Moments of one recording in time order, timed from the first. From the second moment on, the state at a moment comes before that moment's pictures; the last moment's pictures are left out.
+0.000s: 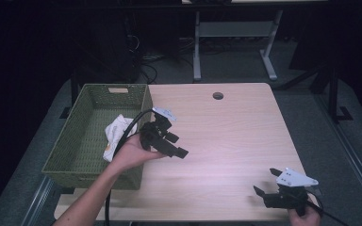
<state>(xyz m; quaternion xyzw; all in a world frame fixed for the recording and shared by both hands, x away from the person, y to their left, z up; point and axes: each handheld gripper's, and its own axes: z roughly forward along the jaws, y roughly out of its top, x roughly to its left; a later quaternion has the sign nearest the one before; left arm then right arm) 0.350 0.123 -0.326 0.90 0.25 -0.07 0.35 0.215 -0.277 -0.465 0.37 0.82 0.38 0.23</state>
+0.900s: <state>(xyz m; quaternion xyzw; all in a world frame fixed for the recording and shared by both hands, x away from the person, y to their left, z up) 0.375 0.212 -0.297 0.87 0.32 -0.05 0.37 0.216 -0.276 -0.466 0.37 0.82 0.38 0.22</state>
